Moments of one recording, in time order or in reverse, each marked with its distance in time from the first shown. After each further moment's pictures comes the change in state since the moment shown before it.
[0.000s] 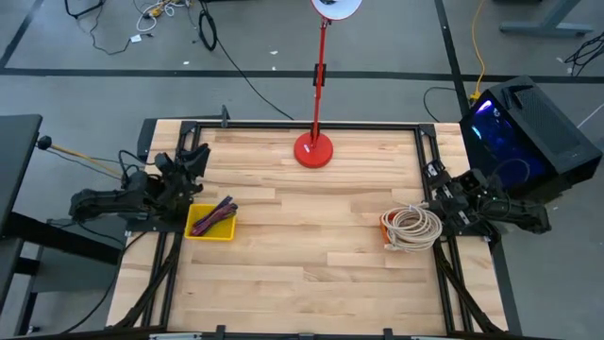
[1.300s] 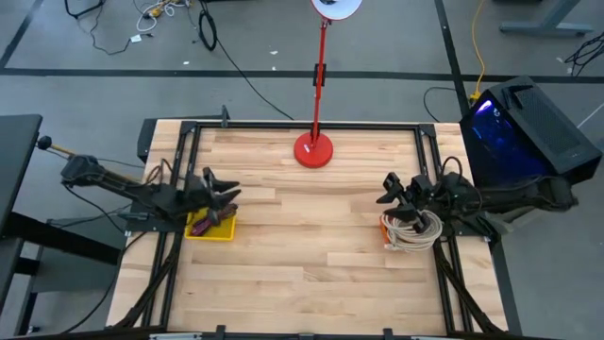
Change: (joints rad) left arm -0.347 0.417 0.001 -0.015 -0.021 0.000; right arm 0.067 0.632 -0.001 0.119 0.020 0.000
